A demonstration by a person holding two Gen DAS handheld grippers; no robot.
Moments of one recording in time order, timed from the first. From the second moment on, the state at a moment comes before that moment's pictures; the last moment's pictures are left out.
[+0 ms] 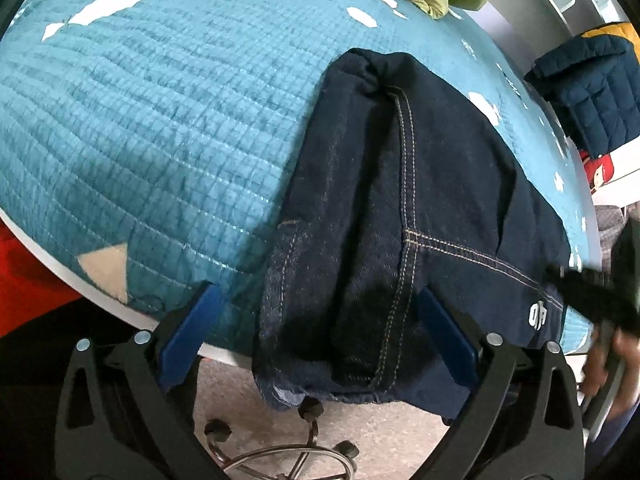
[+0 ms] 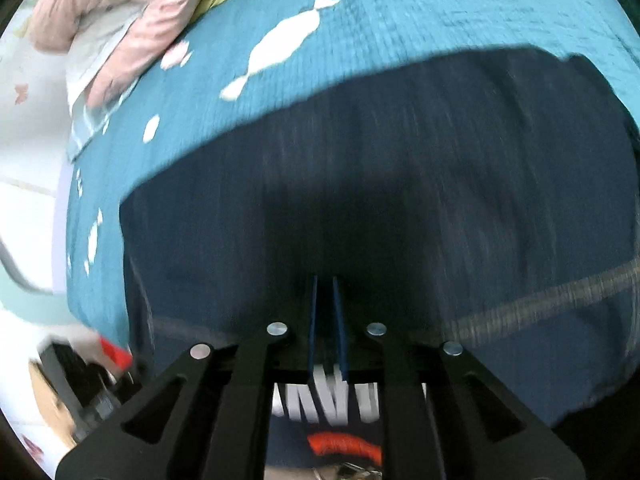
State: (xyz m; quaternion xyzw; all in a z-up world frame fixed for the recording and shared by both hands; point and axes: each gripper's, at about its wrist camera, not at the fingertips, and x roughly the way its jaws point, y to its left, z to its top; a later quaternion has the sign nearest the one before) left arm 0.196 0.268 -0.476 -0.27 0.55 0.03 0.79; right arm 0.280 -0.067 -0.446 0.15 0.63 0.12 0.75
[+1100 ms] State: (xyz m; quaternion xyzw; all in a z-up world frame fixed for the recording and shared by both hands) left arm 0.168 0.254 -0.490 -0.36 0.57 0.01 0.74; right arm 0.156 -0.041 -0.436 0.06 0.56 0.20 0.80
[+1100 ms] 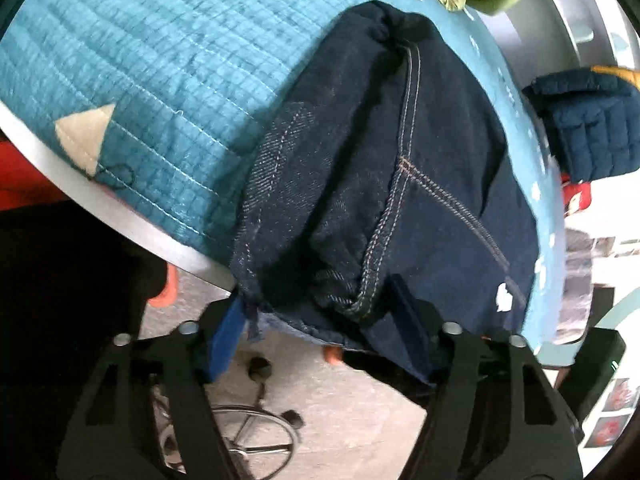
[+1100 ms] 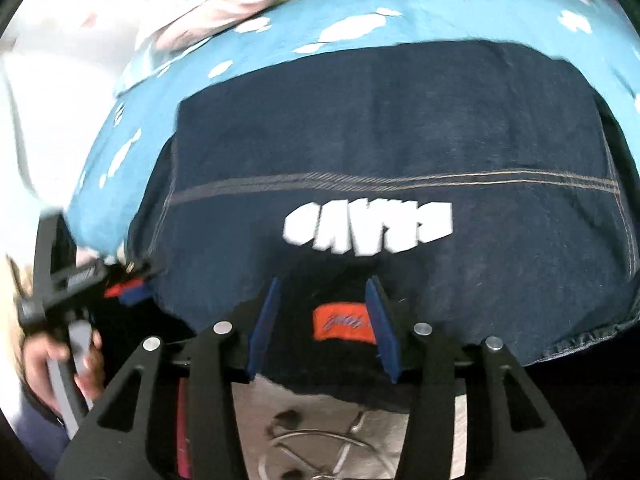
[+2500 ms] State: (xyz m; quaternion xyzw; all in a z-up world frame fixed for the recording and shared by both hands) left arm 0.185 0.186 -0.299 -0.25 0.40 -0.09 0.88; right arm 0.157 -0.002 -0.404 0.17 0.45 0.27 0.83
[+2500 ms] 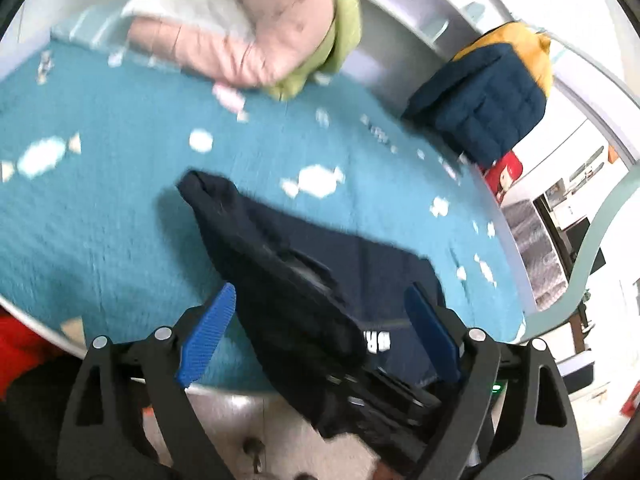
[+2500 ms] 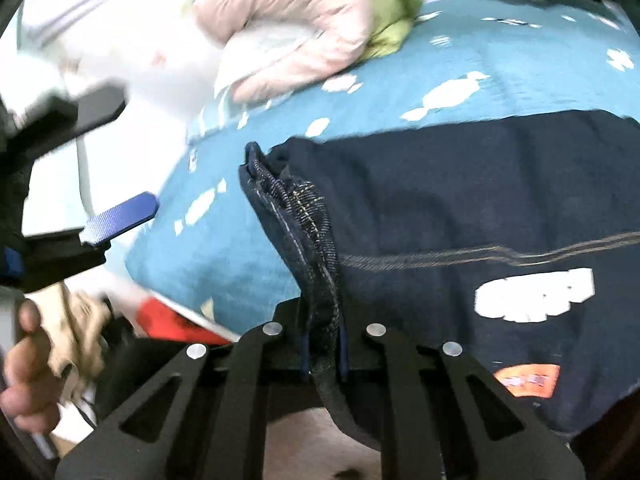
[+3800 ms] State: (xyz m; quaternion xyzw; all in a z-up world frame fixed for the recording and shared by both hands) left arm 0.249 -0.029 -0.400 -0.06 0.51 -0.13 0.84; right arm 0.147 -0.301 -0.370 0.29 0.38 0.02 0.88
